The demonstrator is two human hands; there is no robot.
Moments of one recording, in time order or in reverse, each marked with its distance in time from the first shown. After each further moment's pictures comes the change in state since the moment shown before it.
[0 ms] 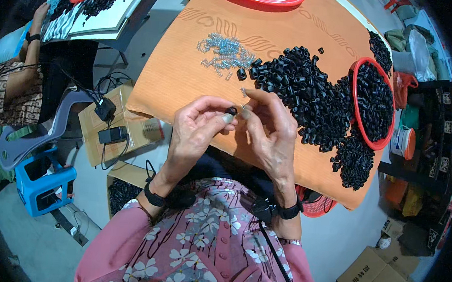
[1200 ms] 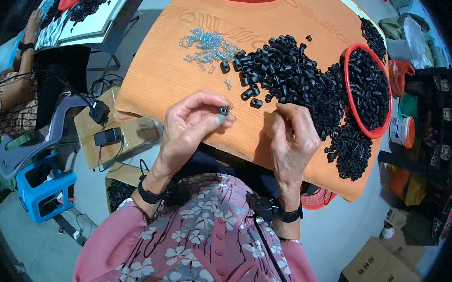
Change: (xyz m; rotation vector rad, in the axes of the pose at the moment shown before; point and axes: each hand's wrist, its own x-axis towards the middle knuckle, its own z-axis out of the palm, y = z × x) left_hand 0.002 -0.005 0.007 -0.112 -0.107 0.077; right_hand -0.025 0.010 -0.040 -0.444 0.314 -0.139
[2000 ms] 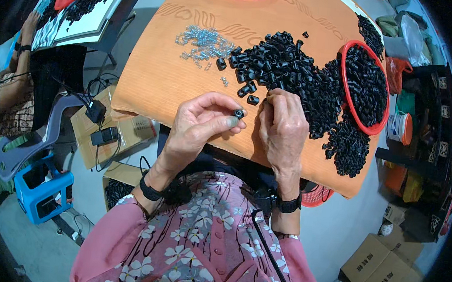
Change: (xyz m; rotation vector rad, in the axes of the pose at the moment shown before) left_hand 0.004 -0.005 0.011 -0.081 -0.091 -0.153; right_hand 0.008 0.015 0.012 -0.292 -0.145 -0.217
